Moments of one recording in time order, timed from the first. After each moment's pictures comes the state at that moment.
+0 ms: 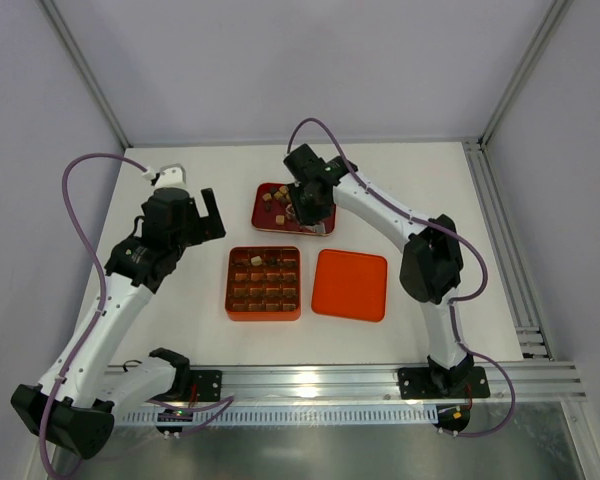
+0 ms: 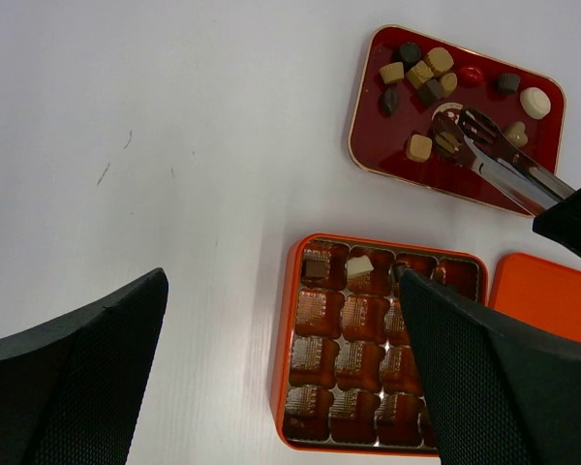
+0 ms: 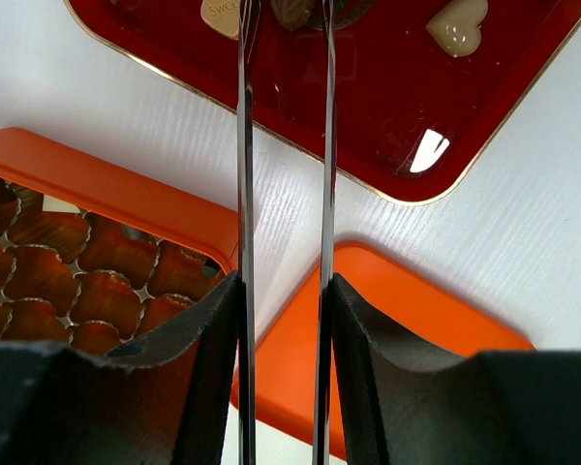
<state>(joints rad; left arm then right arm) -0.37 1.00 1.09 -0.68 -0.32 -0.40 0.69 2.09 1.96 -0.96 0.09 0.31</state>
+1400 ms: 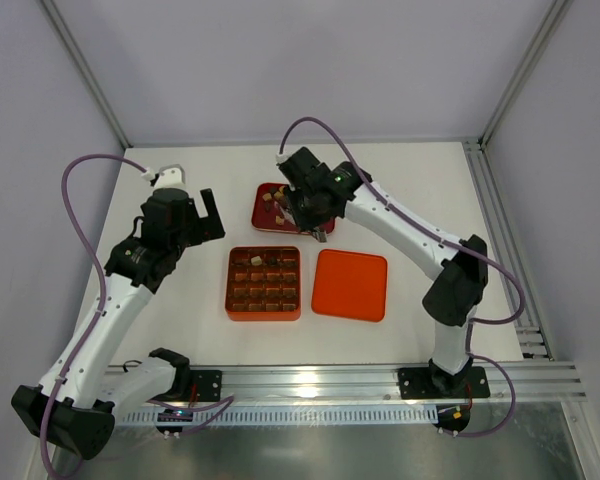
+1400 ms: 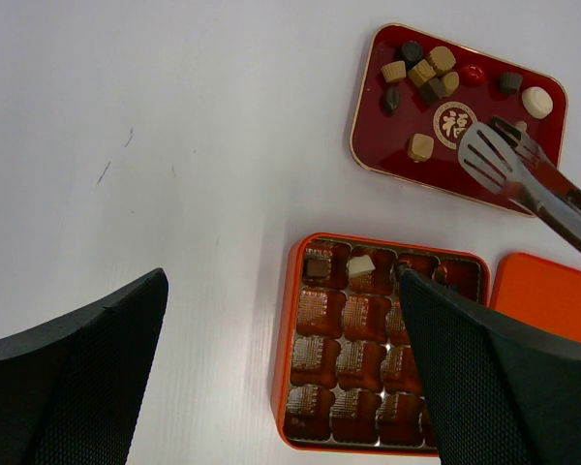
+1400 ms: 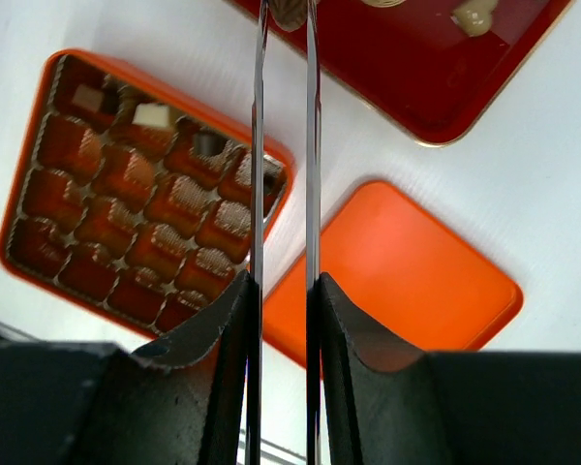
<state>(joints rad) -0.36 1.00 1.08 -0.68 -0.31 -0.40 0.80 1.90 1.92 -1.03 0.16 0.31</state>
